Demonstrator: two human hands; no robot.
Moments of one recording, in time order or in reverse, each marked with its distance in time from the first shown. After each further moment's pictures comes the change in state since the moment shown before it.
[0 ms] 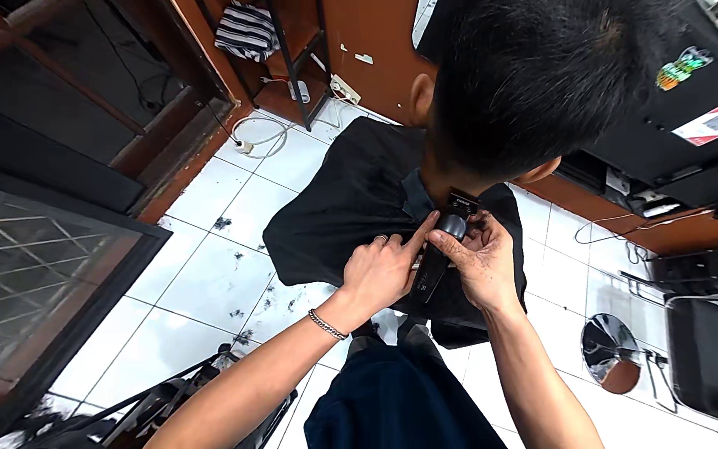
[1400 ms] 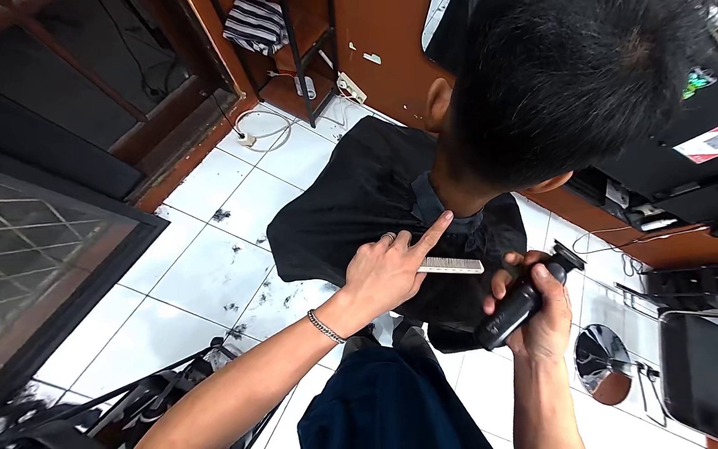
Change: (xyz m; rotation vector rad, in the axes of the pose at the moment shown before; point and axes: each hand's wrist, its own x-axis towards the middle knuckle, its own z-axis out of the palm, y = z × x) left_hand 0.001 -0.002 0.000 0.009 0.198 0.078; right_hand -0.042 0.002 -0.050 0.544 0.030 0.007
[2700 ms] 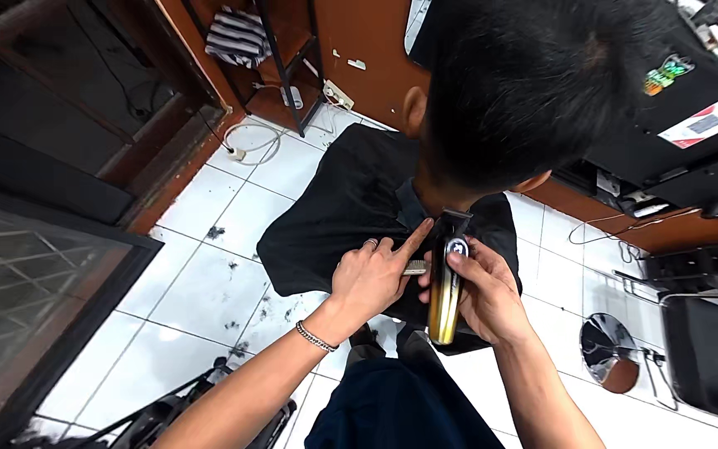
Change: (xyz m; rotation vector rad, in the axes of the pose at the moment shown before) left_hand 0.001 -0.012 0.001 0.035 -0.128 -0.033; right_hand 0.022 0.007 0.042 -0.136 -0.174 0.323
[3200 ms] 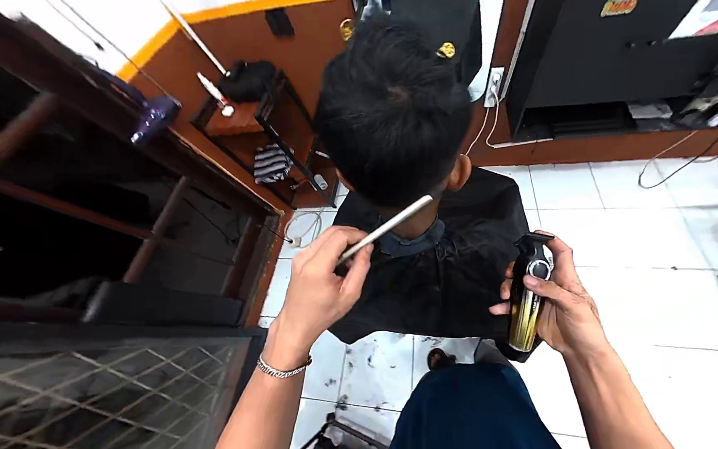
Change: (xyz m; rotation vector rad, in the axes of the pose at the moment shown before) left_hand 0.031 -0.020 -0.112 -0.282 0.363 0.356; right_hand -0.064 0.017 -0.086 0.285 0.235 -0.310
